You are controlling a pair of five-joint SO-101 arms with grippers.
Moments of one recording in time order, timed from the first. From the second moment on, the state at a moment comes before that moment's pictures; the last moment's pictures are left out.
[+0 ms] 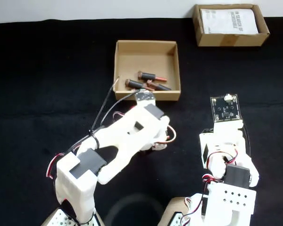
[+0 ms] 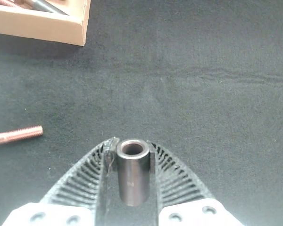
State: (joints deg) left arm 35.7 18.6 13.8 67.6 55.1; right arm 4.7 -69.2 62.1 59.4 19.2
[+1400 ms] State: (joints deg) left arm 30.4 18.3 2.2 61.8 57.3; right arm 4.7 -69.2 62.1 59.4 19.2
